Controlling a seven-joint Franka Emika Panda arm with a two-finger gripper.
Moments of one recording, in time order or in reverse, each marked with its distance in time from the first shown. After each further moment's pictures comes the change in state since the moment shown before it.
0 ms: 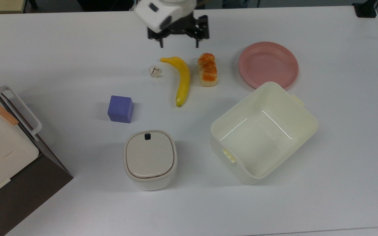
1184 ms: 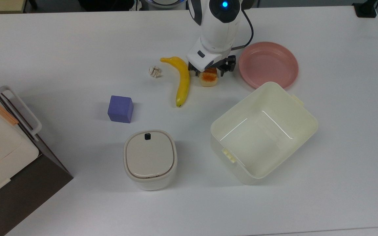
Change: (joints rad) arm 0.186 0.136 -0.003 -0.344 -0.003 0.459 0.176
